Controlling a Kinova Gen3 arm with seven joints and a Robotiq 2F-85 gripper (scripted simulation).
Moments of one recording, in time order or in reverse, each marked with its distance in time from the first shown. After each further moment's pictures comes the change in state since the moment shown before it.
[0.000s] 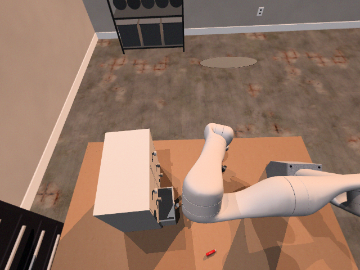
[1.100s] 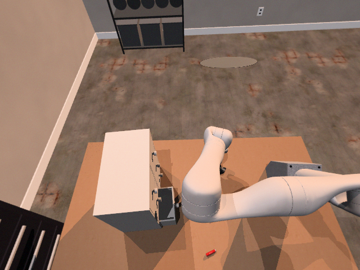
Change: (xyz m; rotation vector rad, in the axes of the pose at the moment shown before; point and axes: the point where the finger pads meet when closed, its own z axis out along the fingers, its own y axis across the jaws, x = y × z) arm 0.000 0.000 0.020 0.000 0.000 0.000
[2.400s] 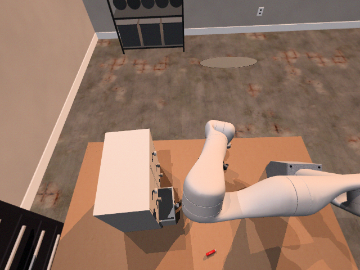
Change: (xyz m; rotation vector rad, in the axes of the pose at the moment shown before) arm 0.005 0.008 -0.037 -0.025 0.008 0.001
